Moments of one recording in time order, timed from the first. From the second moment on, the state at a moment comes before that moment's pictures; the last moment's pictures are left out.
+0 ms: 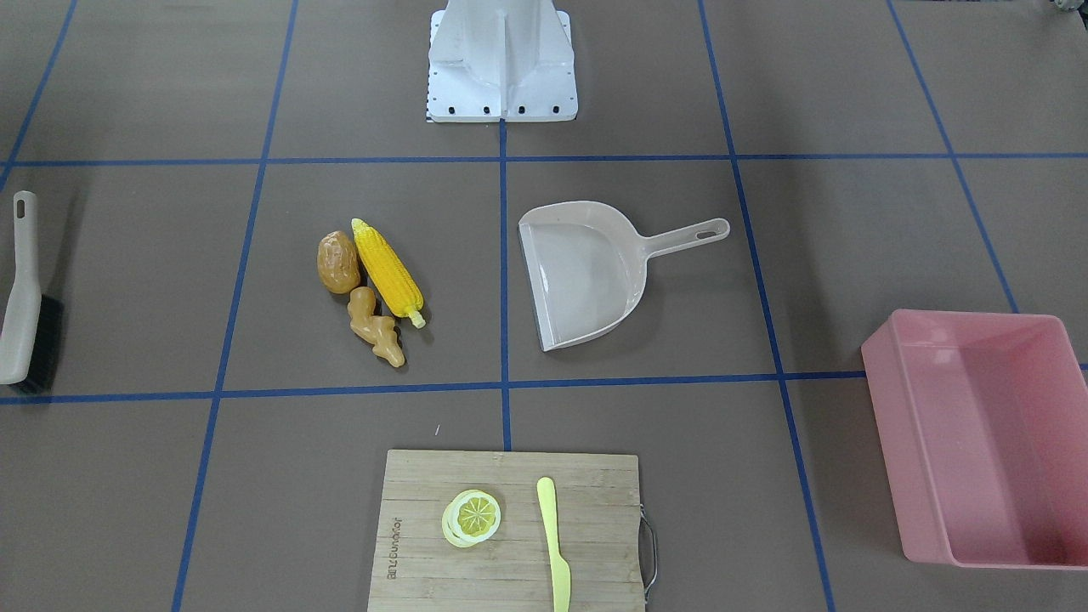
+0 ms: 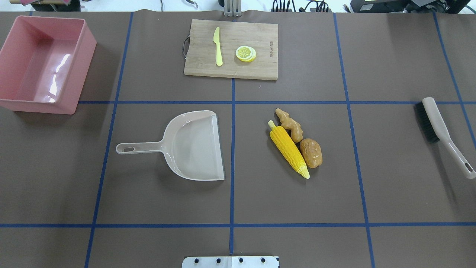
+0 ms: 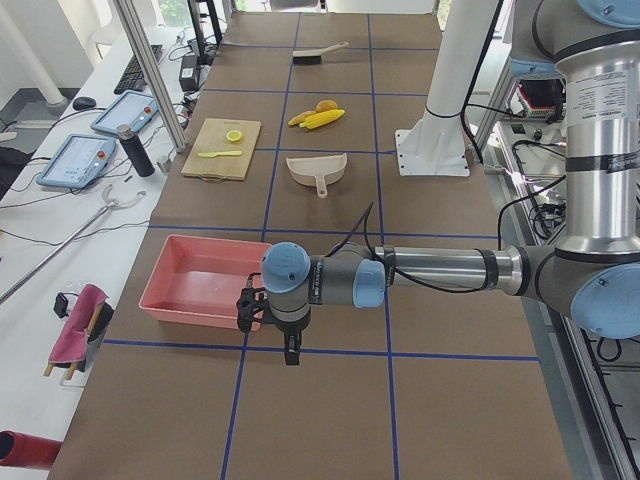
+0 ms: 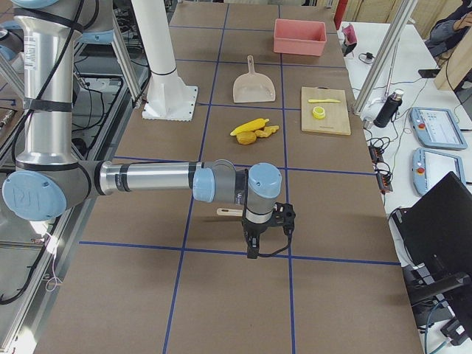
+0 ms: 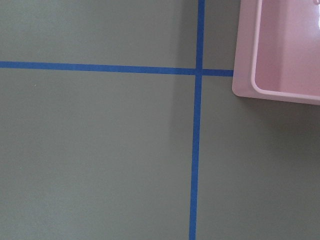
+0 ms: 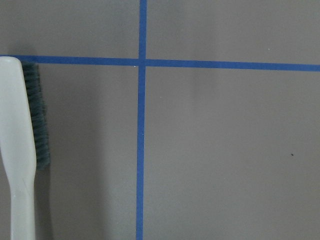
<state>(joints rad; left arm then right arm) -1.57 -1.46 -1.69 -1.60 -2.36 -0.07 1.54 -1.66 1.73 -1.68 2.25 0.00</state>
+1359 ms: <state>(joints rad) -1.57 -1.46 -1.68 -1.60 -2.36 -0.07 1.54 -1.65 1.74 -1.67 2.27 0.00</state>
